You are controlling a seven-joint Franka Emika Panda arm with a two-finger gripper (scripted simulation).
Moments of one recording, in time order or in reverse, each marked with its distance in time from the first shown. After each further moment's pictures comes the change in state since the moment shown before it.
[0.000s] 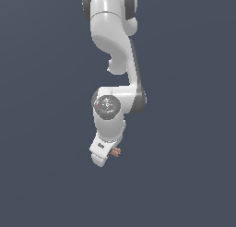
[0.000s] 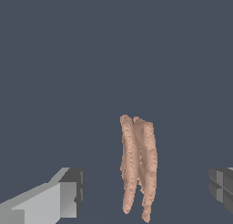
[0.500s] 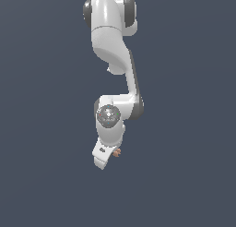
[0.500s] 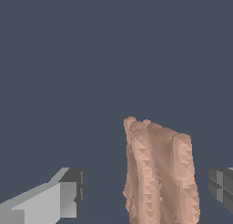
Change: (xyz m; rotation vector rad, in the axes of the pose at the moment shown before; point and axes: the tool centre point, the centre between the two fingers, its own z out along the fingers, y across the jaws) arm -0.001 -0.002 0.042 0.004 -0.002 -0.004
